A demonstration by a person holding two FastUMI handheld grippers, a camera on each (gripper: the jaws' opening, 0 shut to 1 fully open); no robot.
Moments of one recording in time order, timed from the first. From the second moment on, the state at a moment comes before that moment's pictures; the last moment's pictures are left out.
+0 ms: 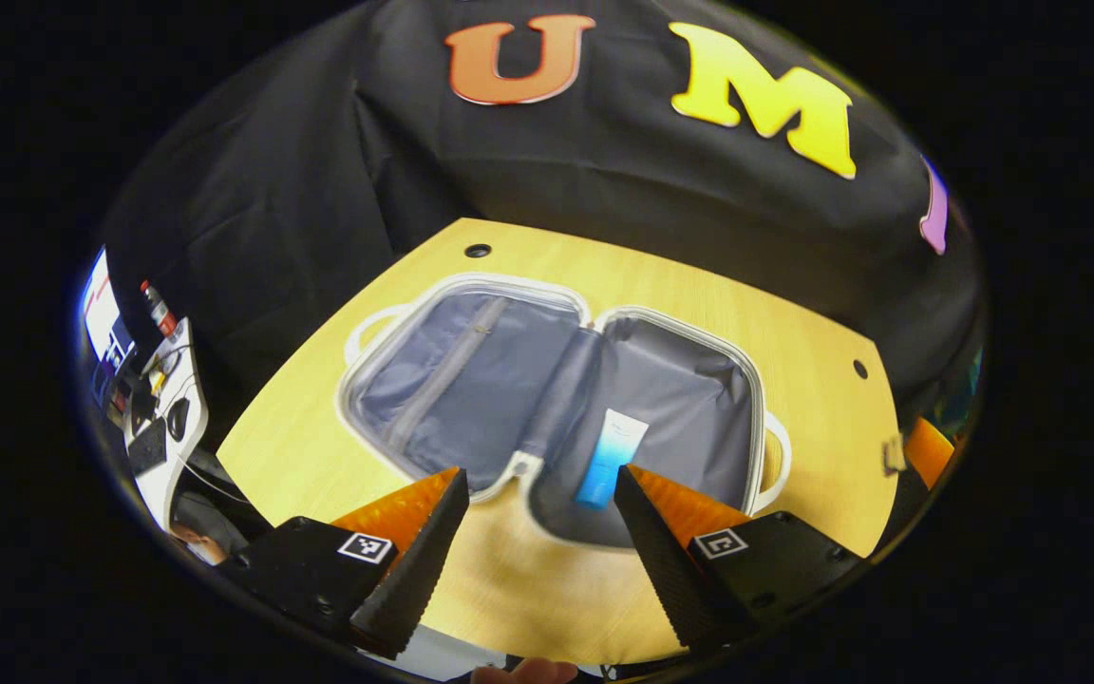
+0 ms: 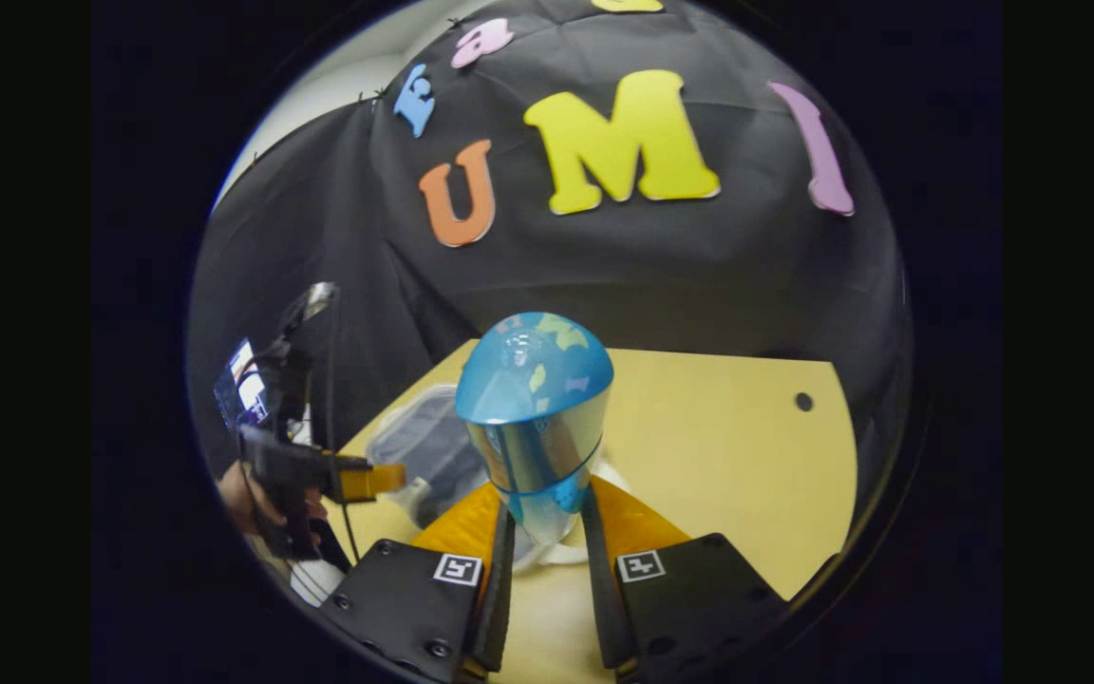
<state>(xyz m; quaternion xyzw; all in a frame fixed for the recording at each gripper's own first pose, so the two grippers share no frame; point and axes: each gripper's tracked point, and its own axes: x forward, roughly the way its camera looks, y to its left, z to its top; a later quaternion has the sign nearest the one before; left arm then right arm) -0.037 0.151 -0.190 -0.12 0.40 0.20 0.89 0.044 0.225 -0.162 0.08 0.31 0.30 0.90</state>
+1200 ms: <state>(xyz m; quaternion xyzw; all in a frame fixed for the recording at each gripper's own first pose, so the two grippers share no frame) -0.140 0.245 -0.209 -0.18 0.37 0.23 0.88 0.059 0.337 -0.350 0.06 0.57 0.18 0.80</state>
